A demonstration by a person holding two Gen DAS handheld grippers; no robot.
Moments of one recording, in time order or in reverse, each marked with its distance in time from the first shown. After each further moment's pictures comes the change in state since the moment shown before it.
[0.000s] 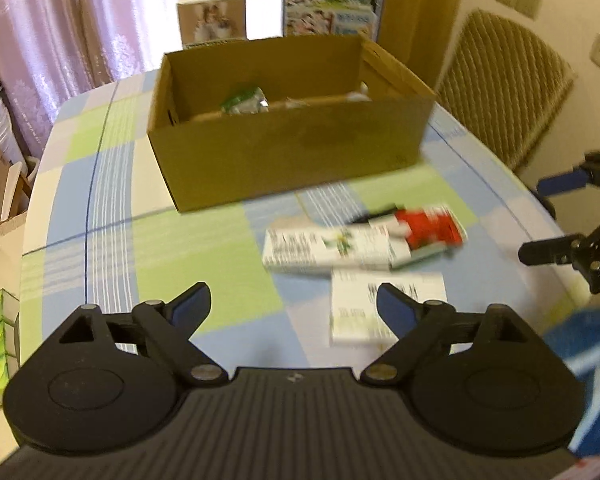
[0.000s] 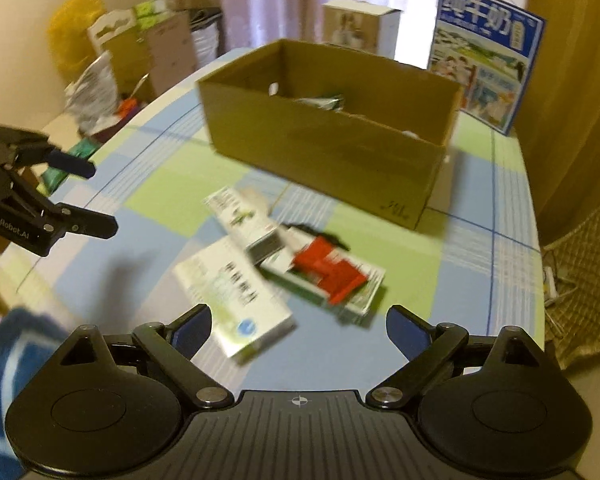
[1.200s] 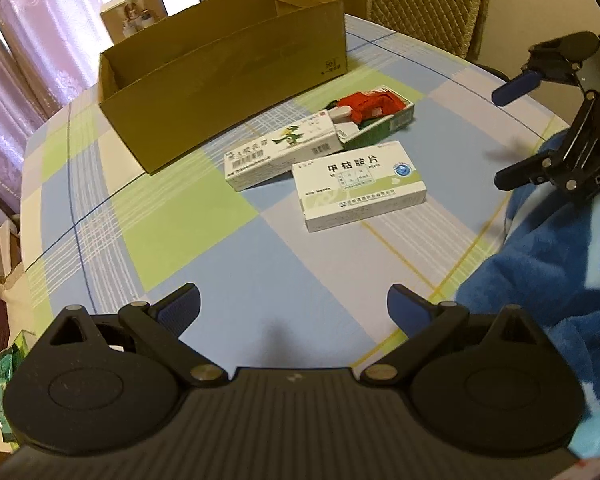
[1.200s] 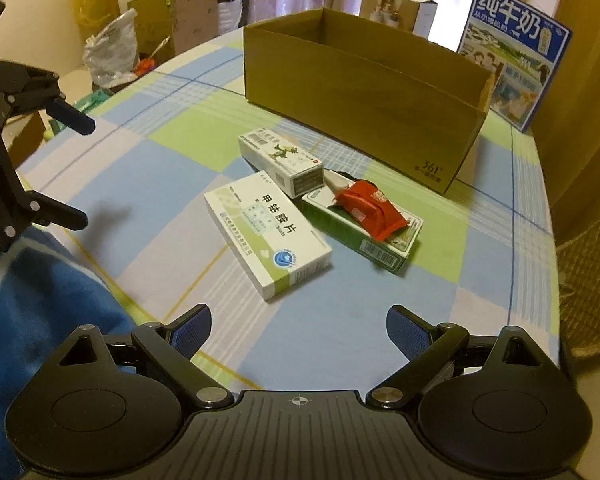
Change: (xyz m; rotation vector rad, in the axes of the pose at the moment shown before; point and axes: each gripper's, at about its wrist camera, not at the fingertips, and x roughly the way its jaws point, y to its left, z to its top) left arm -0.009 -0.022 -0.072 0.306 0.076 -0.015; right arm 0.018 0.042 -0.054 -0.104 0.032 -0.049
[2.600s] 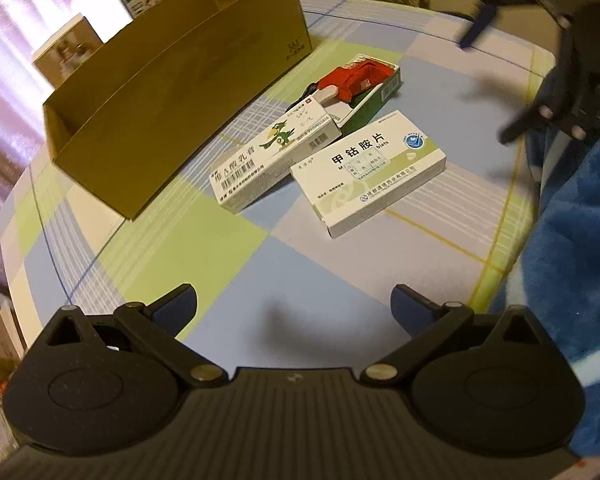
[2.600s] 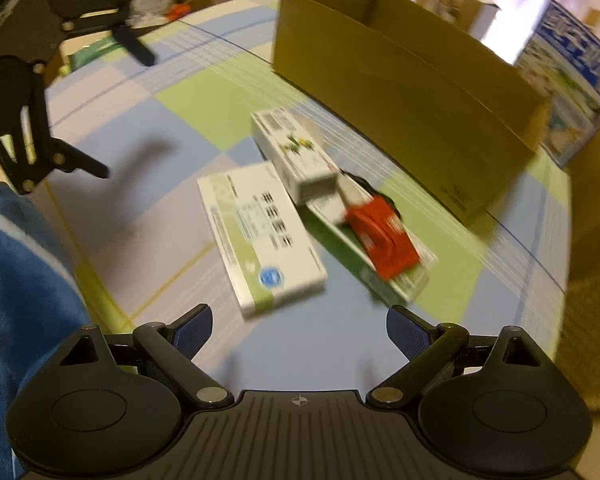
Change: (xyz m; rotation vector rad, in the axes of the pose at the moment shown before) left arm 0.041 0.023 0.026 0.287 0.035 -0.019; right arm 0.043 -0.005 0.041 -0.198 0.121 0.051
